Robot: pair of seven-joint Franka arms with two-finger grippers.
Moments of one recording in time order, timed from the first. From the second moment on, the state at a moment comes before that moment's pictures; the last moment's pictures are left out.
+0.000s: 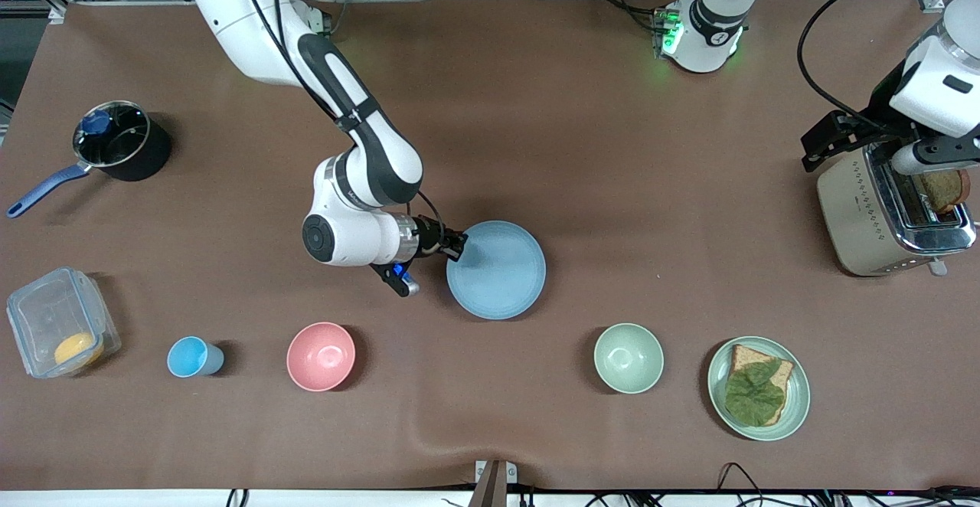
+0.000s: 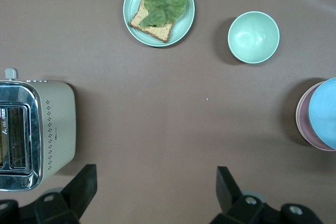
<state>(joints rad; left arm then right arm) 0.09 -0.03 -0.24 -1.61 0.03 1.65 -0.23 0.51 0.69 0.02 -1.59 0.77 2.16 0.74</state>
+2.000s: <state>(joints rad) 0.09 -0.02 -0.23 -1.61 0.02 1.62 -0.23 -0.02 0.34 -0.04 -1.60 0.22 1.65 -0.13</state>
